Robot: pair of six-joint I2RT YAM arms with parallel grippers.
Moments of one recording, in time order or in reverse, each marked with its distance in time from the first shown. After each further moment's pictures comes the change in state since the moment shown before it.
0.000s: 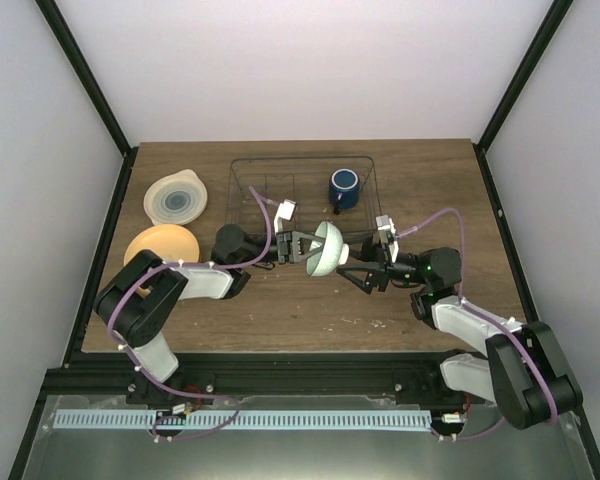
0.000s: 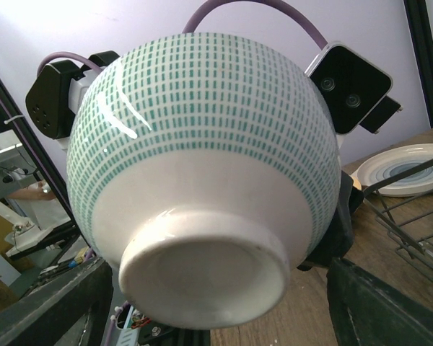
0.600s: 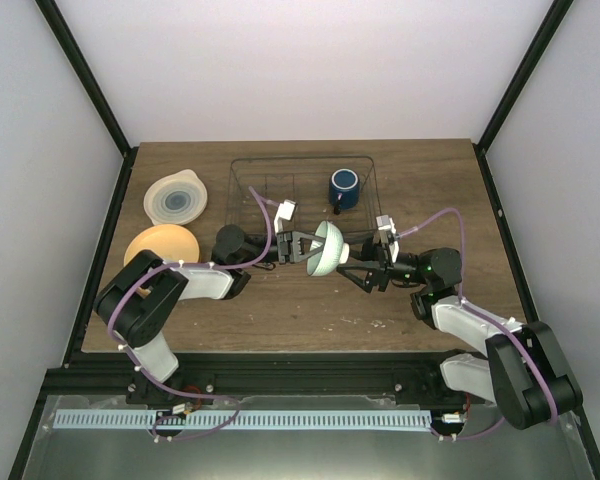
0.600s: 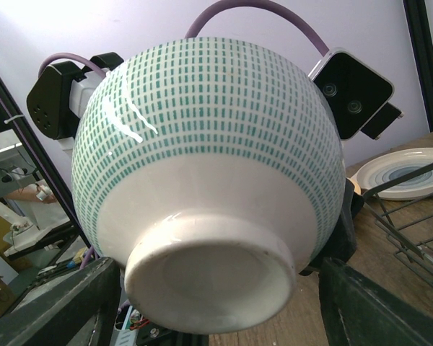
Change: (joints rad) left arm -0.007 0.000 -0.003 0.000 -0.013 0.000; right arm 0.000 0.000 0.001 0.012 0.003 -0.001
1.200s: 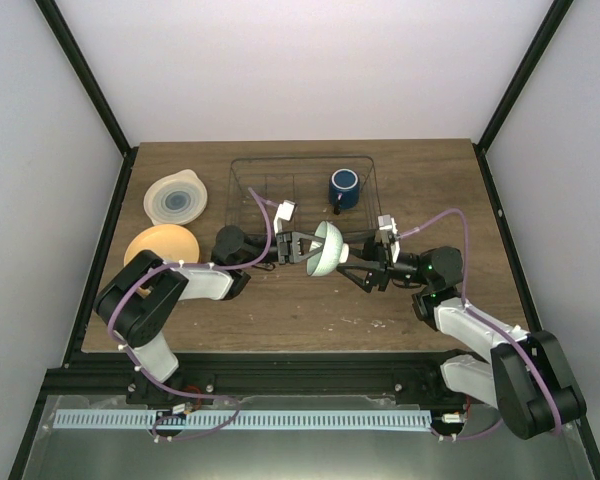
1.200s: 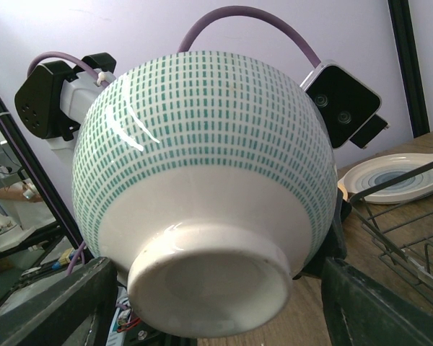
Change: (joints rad) left arm 0.000 0.000 -0.008 0.006 -0.005 -0.001; right arm 0.000 -0.050 0.006 -0.094 0.026 -0.065
